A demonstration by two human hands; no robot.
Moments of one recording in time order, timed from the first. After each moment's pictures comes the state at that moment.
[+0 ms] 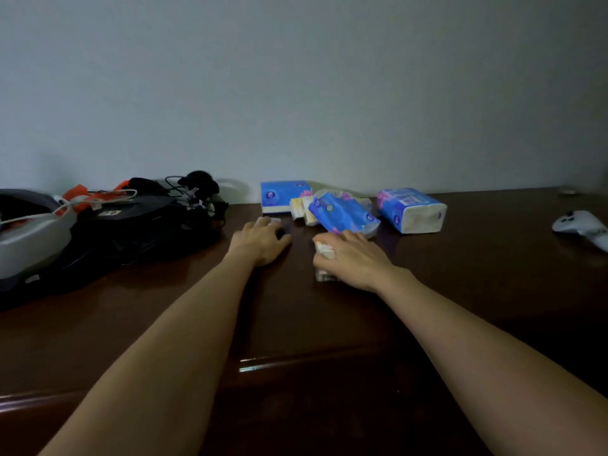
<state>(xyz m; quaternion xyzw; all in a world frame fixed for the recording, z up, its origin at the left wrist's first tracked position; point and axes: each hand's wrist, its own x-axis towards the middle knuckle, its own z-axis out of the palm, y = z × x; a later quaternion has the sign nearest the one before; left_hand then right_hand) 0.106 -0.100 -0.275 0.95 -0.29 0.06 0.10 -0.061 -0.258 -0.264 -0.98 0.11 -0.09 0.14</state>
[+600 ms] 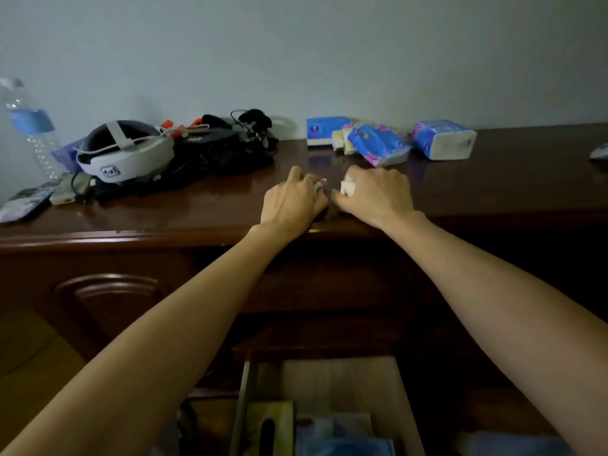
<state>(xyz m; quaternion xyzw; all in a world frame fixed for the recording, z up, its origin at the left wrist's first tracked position) -0.117 0.002 -0.272 0.91 -0.30 0.26 0.13 -0.165 -0.166 -0.267 -0.94 0.05 -0.34 -0.02</state>
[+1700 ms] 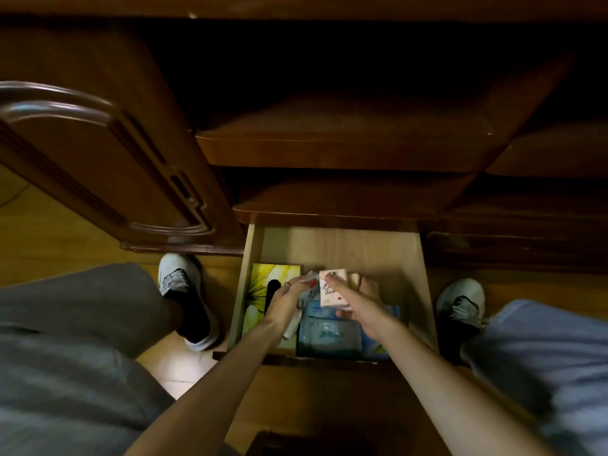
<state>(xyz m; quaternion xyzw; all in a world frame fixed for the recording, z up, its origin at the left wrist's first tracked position) -0.276 0.113 -0.672 0.65 0.18 -0.37 0.64 -0.322 -0.060 -0.665 -0.59 0.33 0.18 0.71</state>
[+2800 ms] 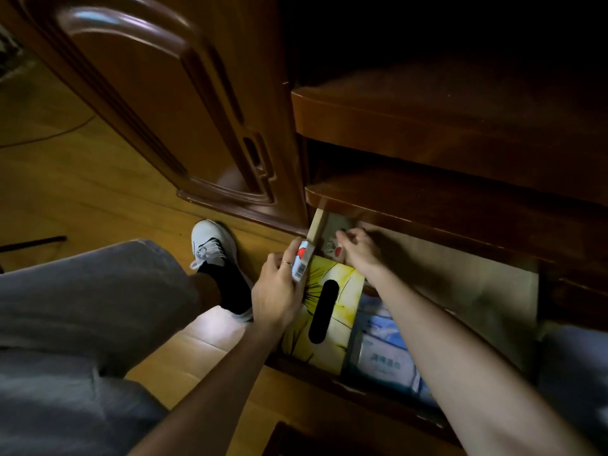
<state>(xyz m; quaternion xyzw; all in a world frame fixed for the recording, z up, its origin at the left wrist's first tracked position) -0.234 0.209 -0.719 0.97 0.03 -0.03 0.24 -0.145 0.019 -0.767 -0.80 0.23 0.23 0.51</state>
